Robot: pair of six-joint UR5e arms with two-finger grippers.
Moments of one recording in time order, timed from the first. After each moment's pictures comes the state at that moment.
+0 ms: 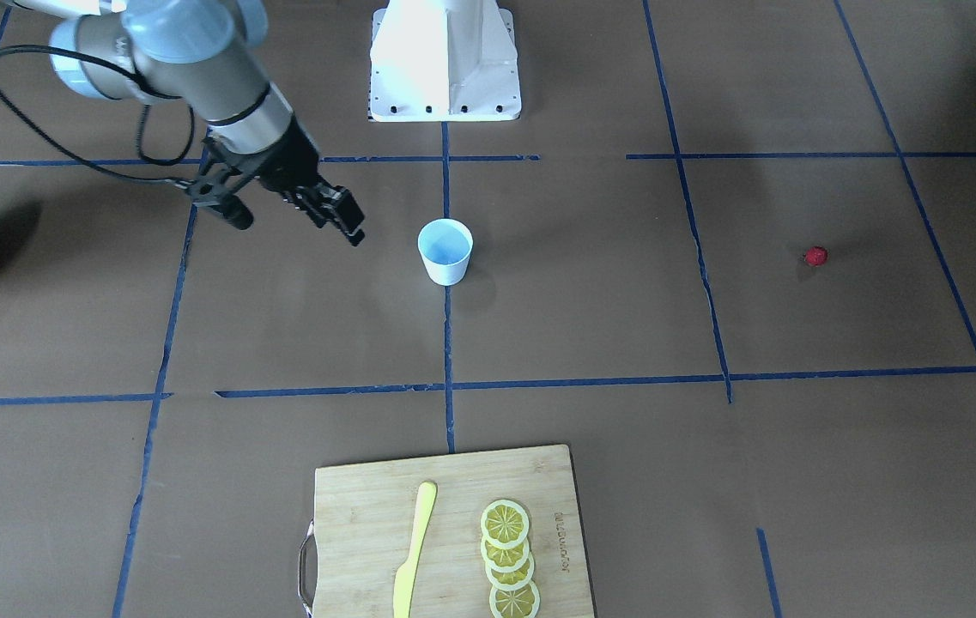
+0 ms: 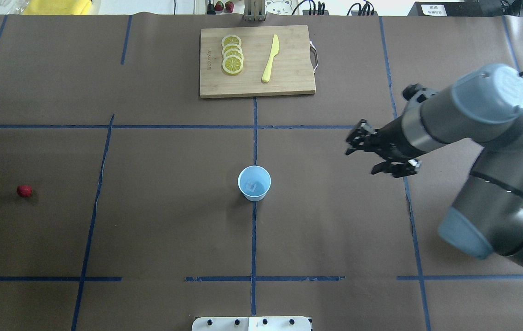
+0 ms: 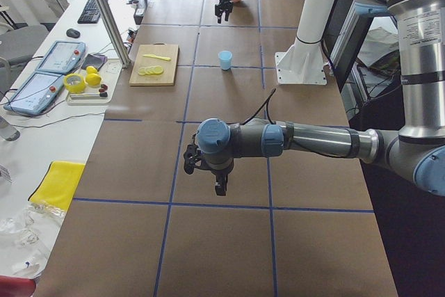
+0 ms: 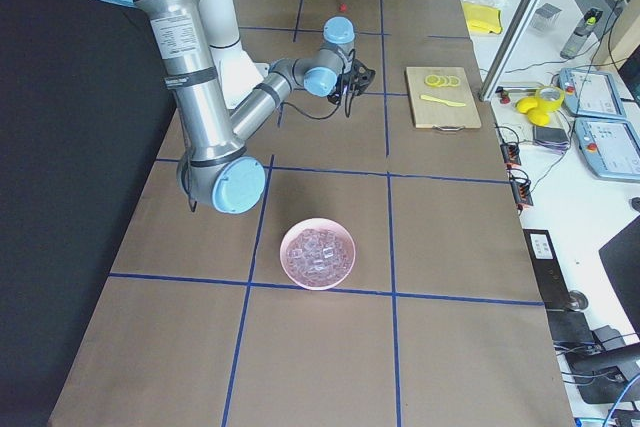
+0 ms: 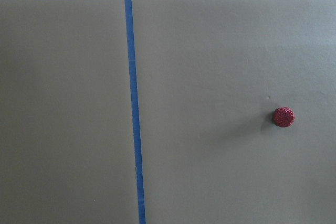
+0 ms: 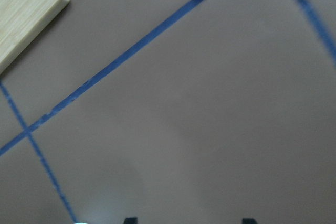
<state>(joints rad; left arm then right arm) -1.54 -1.37 -1.86 -1.42 -2.49 0.09 0.77 -1.37 2.00 -1.29 2.13 1.65</state>
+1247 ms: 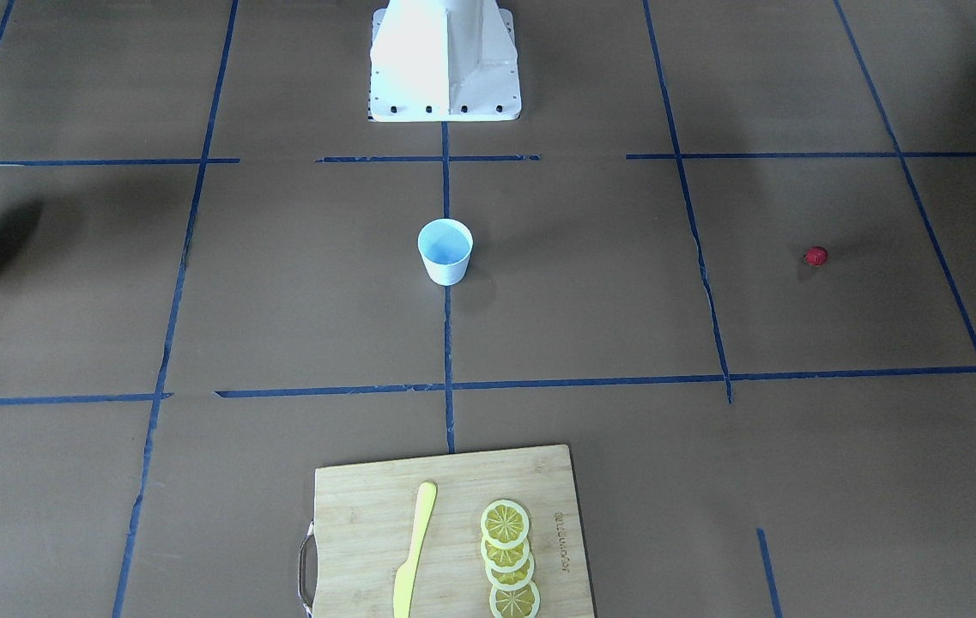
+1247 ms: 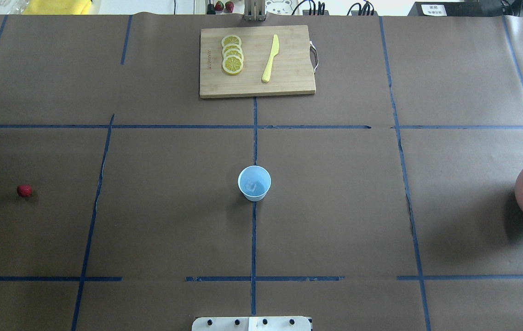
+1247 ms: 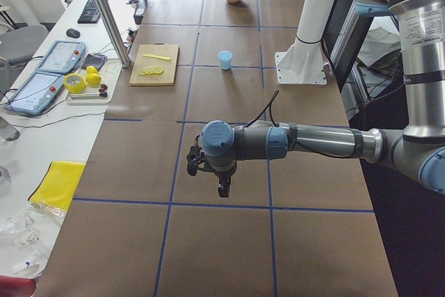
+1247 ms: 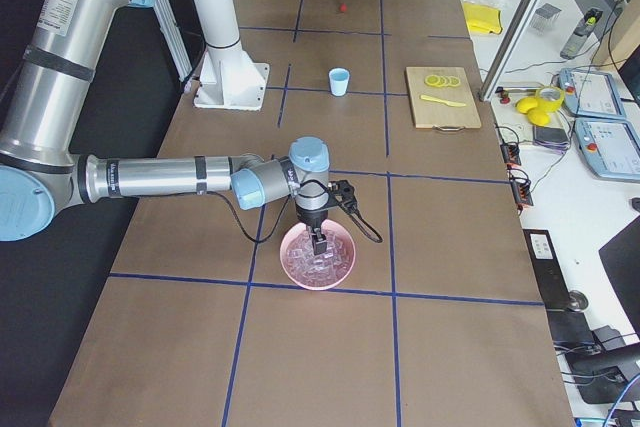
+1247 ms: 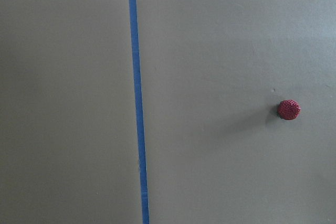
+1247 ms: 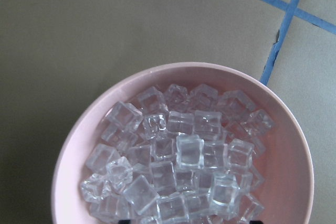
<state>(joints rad) -1.54 -1.35 -1.87 -1.44 -2.49 0.09 1.19 -1.92 1.92 -1.28 2.14 0.12</state>
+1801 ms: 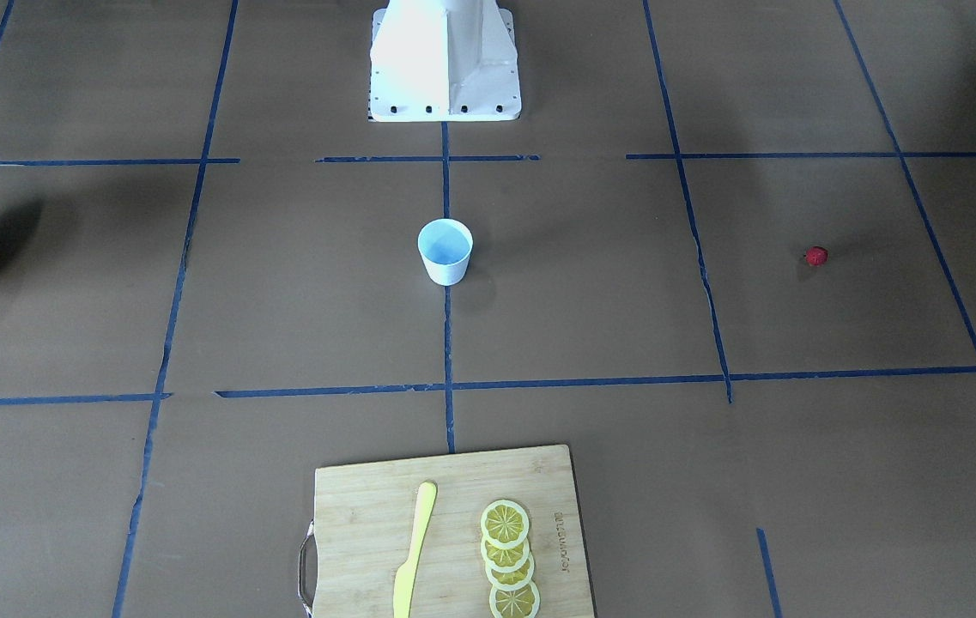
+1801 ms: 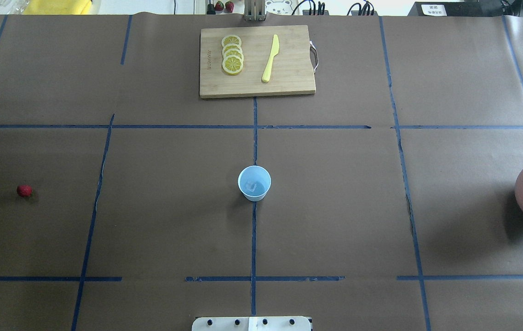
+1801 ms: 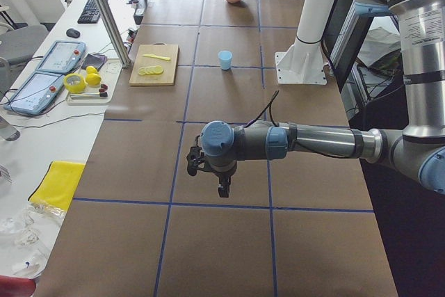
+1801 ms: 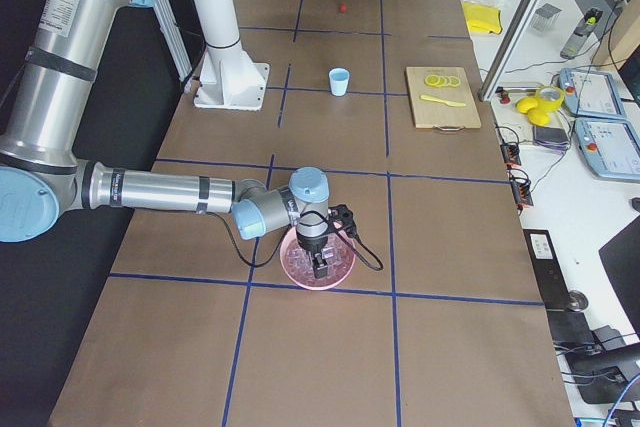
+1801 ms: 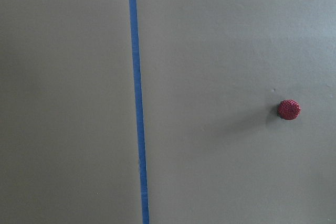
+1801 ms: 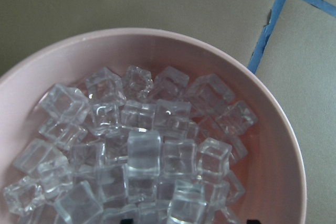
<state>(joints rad) -1.54 -1.35 -1.87 -1.44 -2.50 0.09 1.18 -1.91 1.76 -1.10 2.14 0.11</state>
